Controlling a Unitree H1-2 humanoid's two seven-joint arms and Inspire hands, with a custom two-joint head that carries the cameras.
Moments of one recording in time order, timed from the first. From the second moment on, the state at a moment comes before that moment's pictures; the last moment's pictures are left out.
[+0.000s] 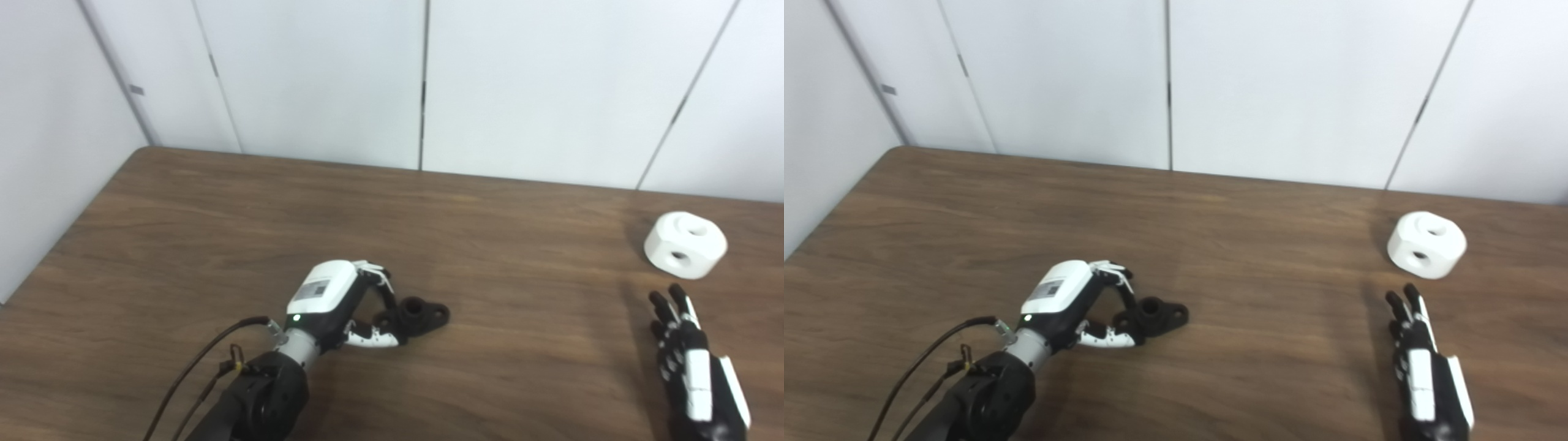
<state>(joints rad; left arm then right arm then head) -0.07 0.33 -0.42 -0.28 0.74 0.33 -0.16 0.19 -0.14 -0.05 -0.18 0.11 -0.02 0.04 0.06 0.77</state>
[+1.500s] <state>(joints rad) -0.04 0.23 -0.46 -0.26 0.77 0.24 -0.20 0.18 -0.12 0.06 -0.22 0.03 0.05 -0.11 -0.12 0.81</state>
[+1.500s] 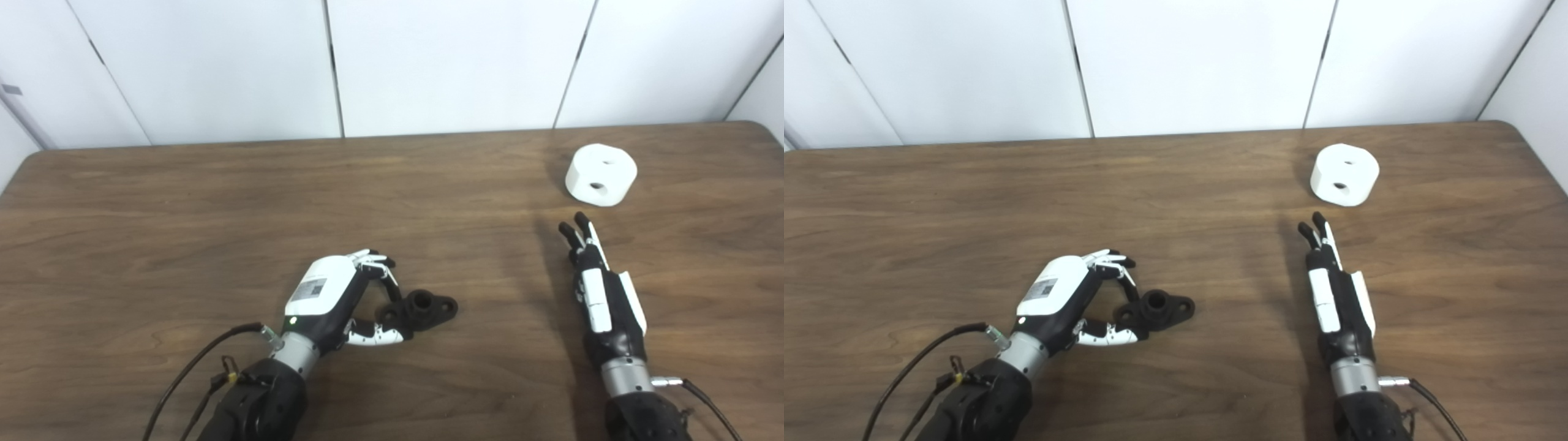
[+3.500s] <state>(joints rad) -0.07 0.23 -0.48 -0.14 0.82 0.16 -0.11 0.01 -0.37 -0.17 -0.65 -0.14 0.46 0.05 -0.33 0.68</state>
